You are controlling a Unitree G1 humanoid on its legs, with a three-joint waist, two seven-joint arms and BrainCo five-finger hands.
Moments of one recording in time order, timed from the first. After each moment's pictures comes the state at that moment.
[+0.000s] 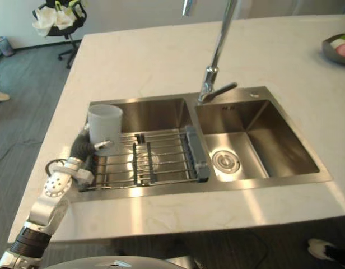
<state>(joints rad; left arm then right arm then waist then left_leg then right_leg) -0.05 0.30 -0.14 -0.16 -0.32 -0.12 0.02 0.29 -0.13 -0.33 1.04 0.23 0.04 0.41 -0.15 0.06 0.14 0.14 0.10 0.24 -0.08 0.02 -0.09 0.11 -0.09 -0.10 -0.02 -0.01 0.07</state>
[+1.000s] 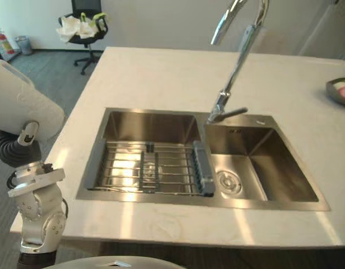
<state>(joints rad) 0.08 0.06 0.00 -0.45 -0.30 -0.48 0.26 0.35 -0.12 -0.17 0.96 0.40 0.23 0.27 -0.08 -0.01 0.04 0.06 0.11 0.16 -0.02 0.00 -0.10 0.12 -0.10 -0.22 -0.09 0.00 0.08</state>
